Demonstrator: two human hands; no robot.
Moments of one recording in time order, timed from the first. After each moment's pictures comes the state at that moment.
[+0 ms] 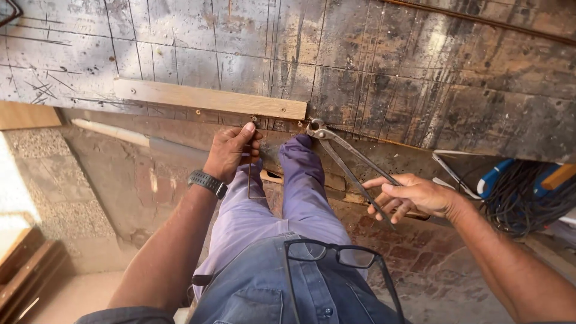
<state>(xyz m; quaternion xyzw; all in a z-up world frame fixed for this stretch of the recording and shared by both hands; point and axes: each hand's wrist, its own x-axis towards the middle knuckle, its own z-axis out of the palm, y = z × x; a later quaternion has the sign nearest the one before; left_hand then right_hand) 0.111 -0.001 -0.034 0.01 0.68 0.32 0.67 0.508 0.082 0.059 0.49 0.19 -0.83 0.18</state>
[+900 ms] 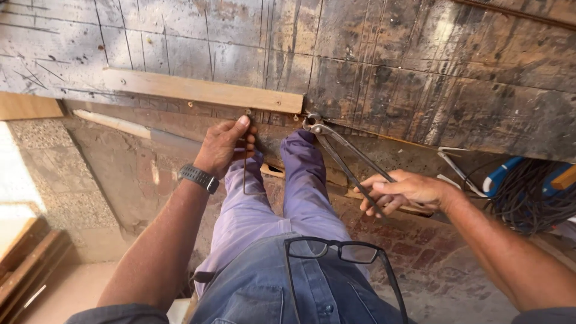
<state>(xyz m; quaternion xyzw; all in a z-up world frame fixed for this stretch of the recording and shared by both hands) 0.111 0.007 -0.014 0.00 0.69 0.30 0.66 0.510 0.083 0.029 0.41 0.14 -0.87 0.22</state>
